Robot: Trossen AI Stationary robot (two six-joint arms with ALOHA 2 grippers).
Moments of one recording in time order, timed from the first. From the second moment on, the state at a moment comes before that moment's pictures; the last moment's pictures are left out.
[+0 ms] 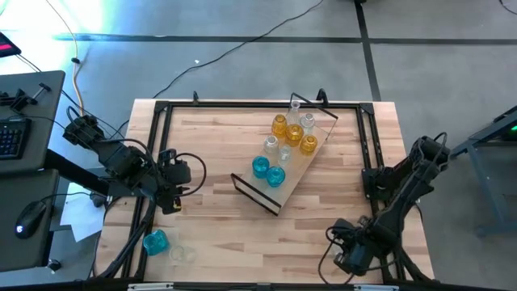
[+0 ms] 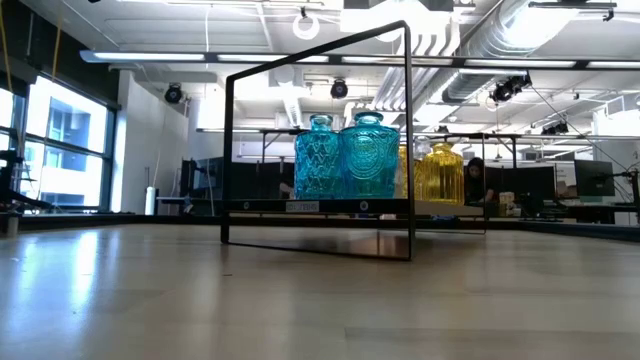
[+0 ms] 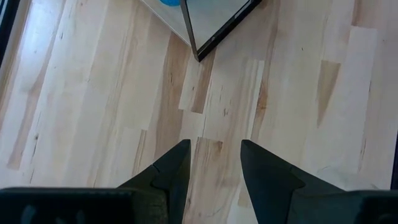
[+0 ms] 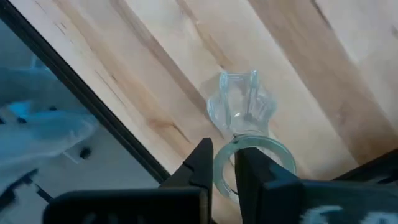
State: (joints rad) left arm -0.60 1.19 1.36 -1.44 -0.38 -0.72; right arm 0.93 1.58 1.21 -1.04 0.01 1.62
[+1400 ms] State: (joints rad) left arm -0.66 1.19 1.36 -1.38 -0.35 -0.82; right arm 0.11 1.58 1.52 -1.37 0.30 0.41
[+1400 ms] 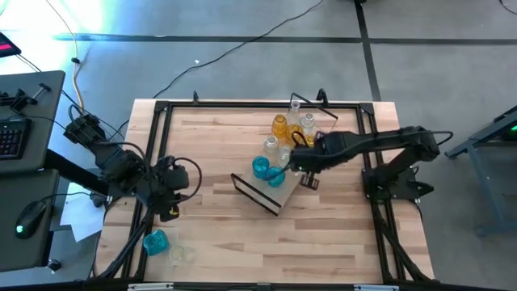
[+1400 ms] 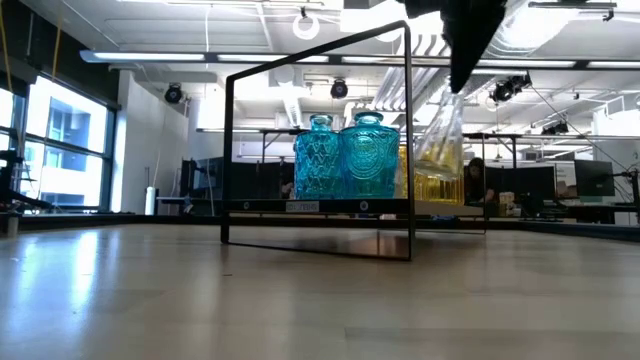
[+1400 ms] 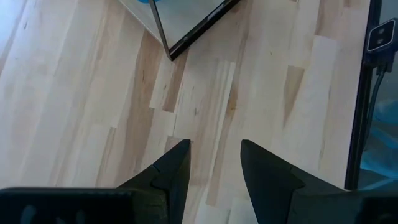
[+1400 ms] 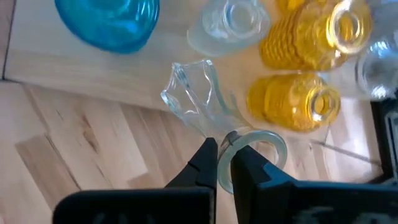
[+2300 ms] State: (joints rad) left arm -0.72 1.19 1.36 -1.38 -0.38 -0.90; right arm -0.03 1.49 1.47 -1.57 0.28 0.40
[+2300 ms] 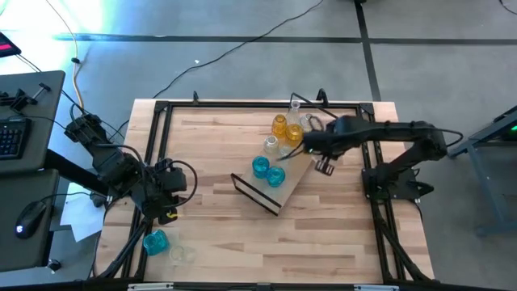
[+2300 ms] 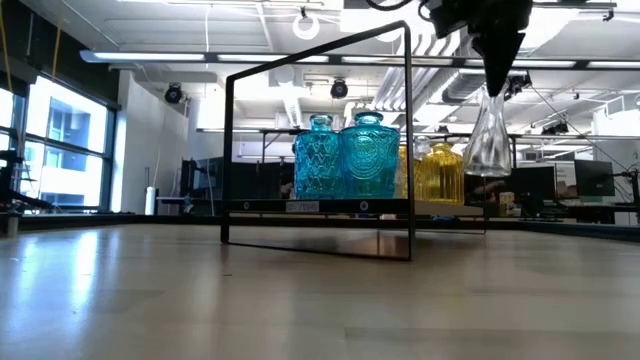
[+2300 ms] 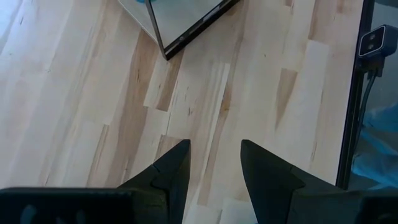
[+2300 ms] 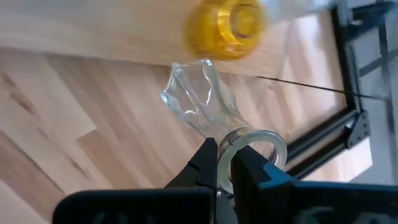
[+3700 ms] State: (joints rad) left arm -0.72 1.19 1.36 -1.38 -0.41 -0.94; right arm -0.41 1.32 1.46 -1.47 0.28 0.20
